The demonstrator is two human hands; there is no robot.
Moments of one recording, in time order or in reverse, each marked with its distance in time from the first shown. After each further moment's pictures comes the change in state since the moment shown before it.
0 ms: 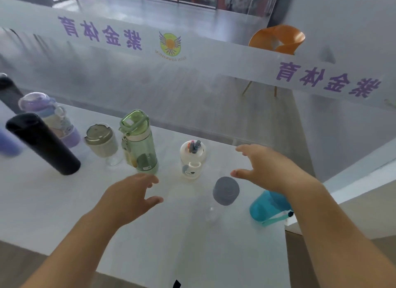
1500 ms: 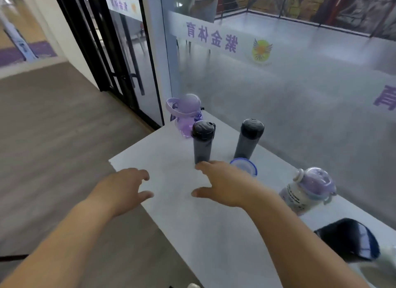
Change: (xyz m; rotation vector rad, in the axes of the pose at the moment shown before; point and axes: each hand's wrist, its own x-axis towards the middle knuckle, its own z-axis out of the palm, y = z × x) left_hand -0.074 -0.615 -0.242 0.044 0.095 -0.605; right_hand 0.268 -0.709 0.130 -0.056 -0.269 -0.734
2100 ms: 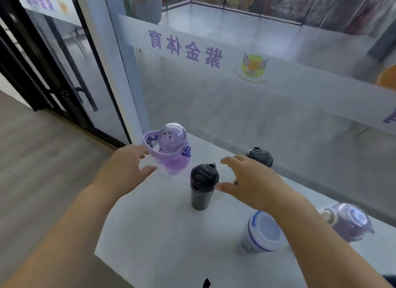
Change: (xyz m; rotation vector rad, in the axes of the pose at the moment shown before) left_hand 0.242 -0.017 -0.062 -0.262 0.233 0.345; right_hand 0.106 0.042 -0.064 0.023 0.239 0.362
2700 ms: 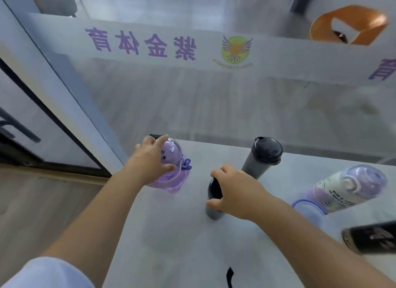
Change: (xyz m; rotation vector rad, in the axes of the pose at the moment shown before) left_hand 0.147 -0.008 0.048 0.094 -0.389 0.242; right_hand 0.065 -0.054 0.054 0.067 -0.082 0.376
